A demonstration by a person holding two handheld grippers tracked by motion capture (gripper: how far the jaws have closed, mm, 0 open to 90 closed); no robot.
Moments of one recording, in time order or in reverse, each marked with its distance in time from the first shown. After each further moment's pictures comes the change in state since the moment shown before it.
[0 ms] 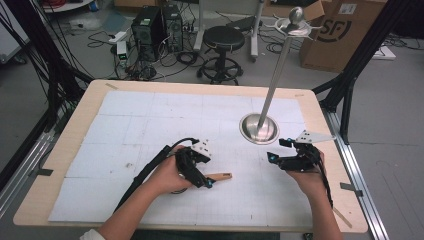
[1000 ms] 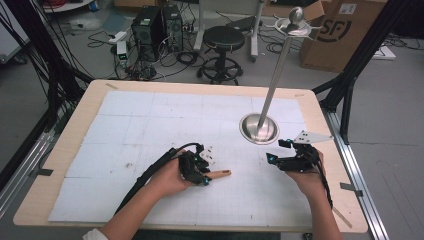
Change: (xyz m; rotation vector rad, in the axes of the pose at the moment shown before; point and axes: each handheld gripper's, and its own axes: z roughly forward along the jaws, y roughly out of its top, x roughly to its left) left arm -0.005 -0.003 0.006 0.164 0.065 0.080; right arm 0.001 -0.001 0.003 0.028 -0.009 -0.010
